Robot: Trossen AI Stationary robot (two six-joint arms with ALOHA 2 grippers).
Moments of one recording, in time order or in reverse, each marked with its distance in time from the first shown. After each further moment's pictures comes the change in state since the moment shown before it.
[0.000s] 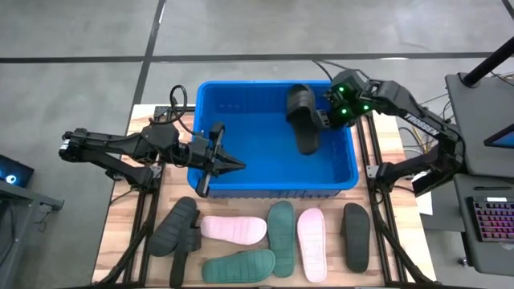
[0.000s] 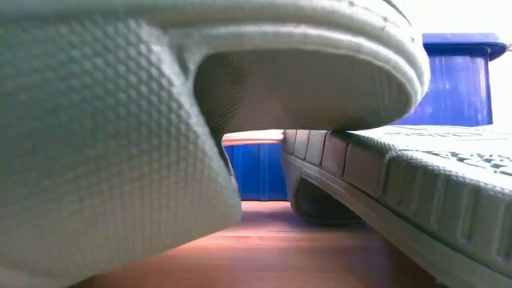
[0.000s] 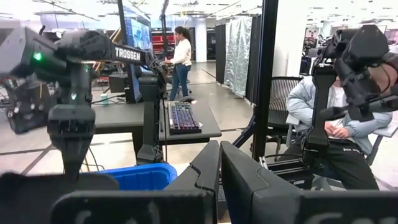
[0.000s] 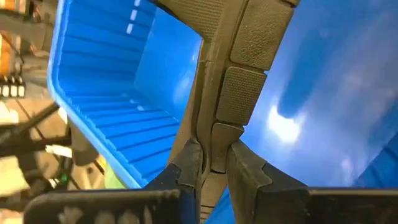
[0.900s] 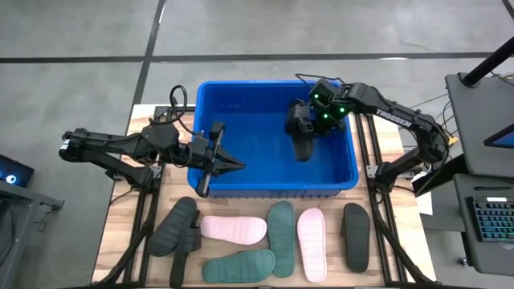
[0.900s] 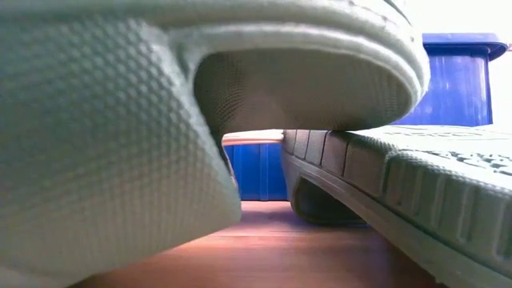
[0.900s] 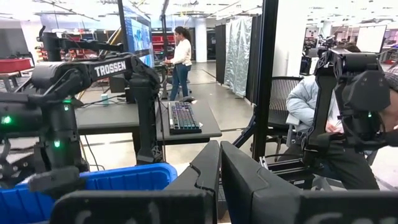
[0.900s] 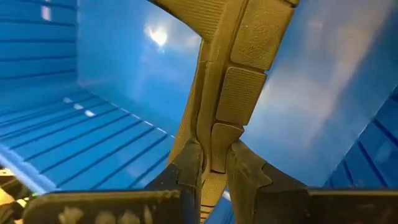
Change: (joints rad) left arm 0.000 0.000 0.000 0.000 0.000 0.001; right arm -0.012 0.178 -0.066 -0.014 0.008 0.040
